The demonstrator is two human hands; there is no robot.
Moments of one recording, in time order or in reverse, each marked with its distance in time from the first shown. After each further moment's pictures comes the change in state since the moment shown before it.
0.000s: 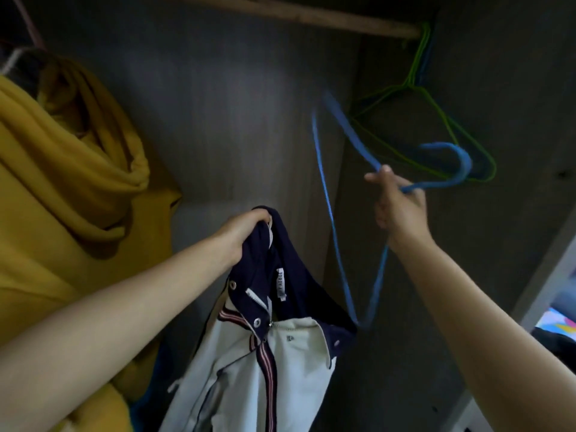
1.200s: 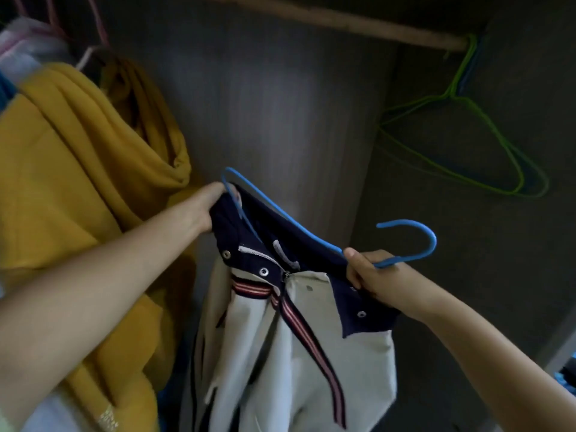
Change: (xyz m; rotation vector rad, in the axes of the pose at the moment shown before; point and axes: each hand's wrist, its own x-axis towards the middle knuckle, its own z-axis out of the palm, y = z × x) left_hand 0.027 0.037 -0.105 -0.075 0.087 0.000; right_hand -0.086 0.010 0.017 -0.772 -0.817 0.069
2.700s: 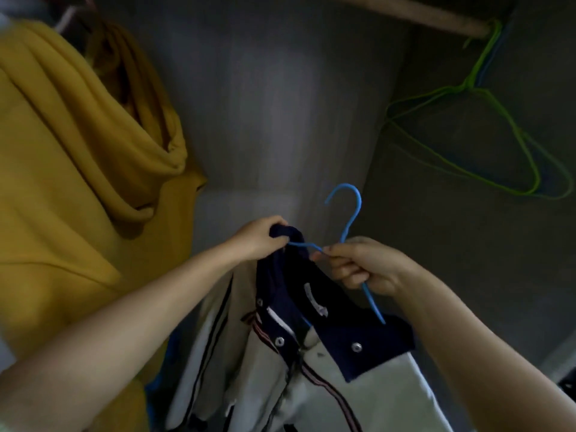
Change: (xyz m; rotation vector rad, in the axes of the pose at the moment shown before) left_hand 0.002 -0.075 0.055 0.857 -0.261 0.535; right_hand 0.048 -0.010 0.011 0.765 -0.219 0.422
